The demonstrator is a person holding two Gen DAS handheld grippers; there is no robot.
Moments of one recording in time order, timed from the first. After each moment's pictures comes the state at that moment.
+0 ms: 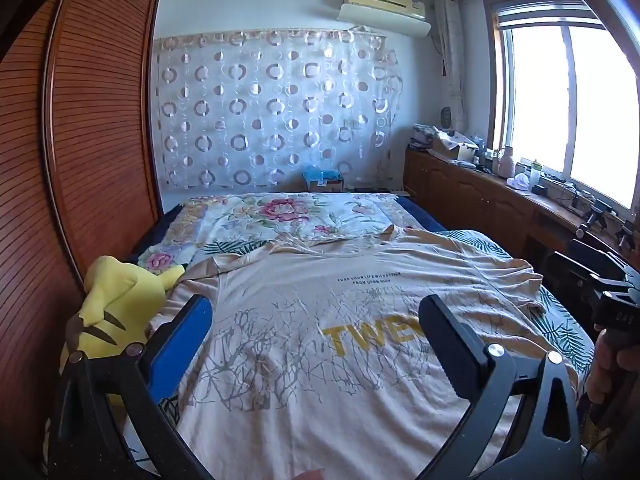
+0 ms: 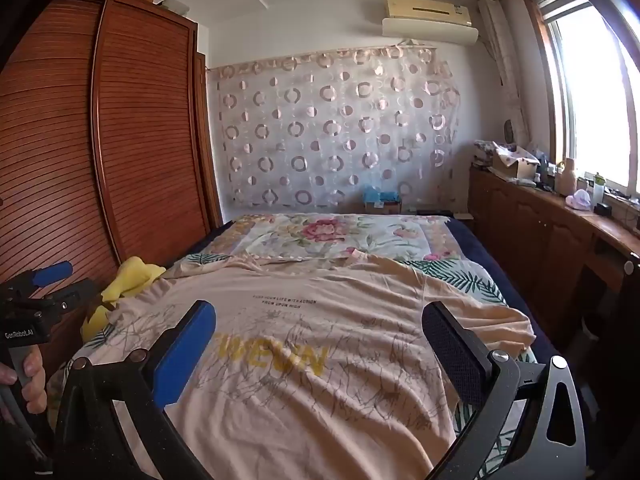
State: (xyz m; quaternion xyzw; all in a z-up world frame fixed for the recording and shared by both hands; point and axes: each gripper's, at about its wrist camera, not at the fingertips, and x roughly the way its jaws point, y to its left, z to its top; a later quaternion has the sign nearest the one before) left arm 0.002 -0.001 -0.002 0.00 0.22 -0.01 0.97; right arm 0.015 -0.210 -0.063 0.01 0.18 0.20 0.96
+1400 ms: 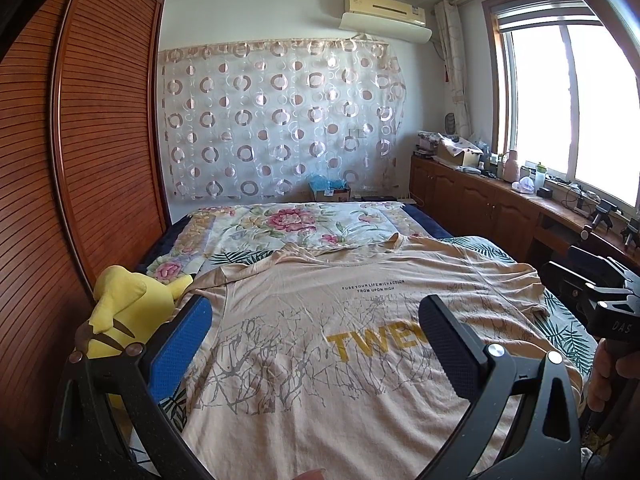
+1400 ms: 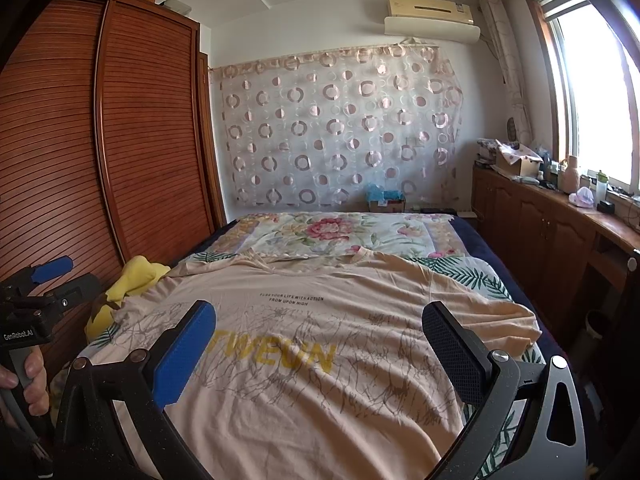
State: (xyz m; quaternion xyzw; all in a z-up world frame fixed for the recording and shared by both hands) left arm -0.006 -0.003 0.014 -0.01 0.20 0.00 0.98; right arm 0.016 -0.208 -0.067 0.01 0.19 0.20 0.96
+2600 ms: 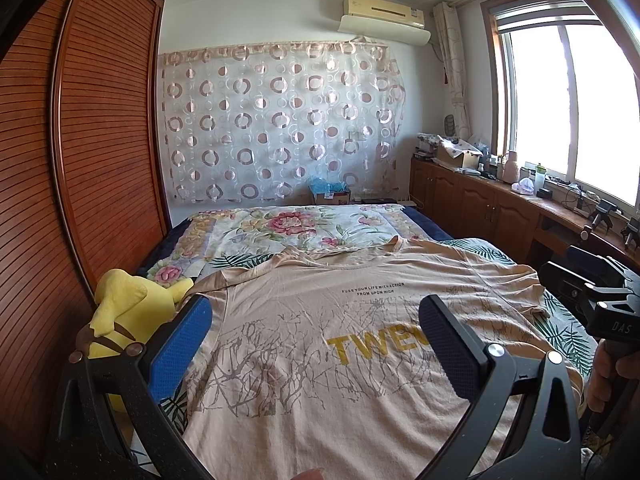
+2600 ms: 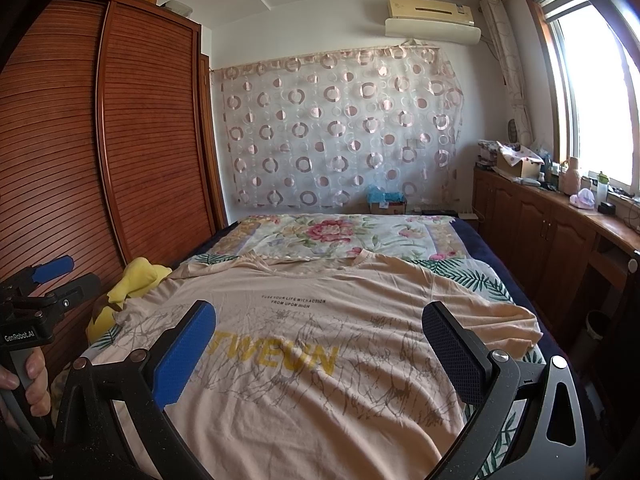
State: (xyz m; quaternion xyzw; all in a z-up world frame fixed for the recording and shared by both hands) left arm -0.009 -0.005 0.014 0.00 0.20 0.00 0.98; right arm 0.016 -0.208 -0.067 0.01 0.19 0.20 0.96
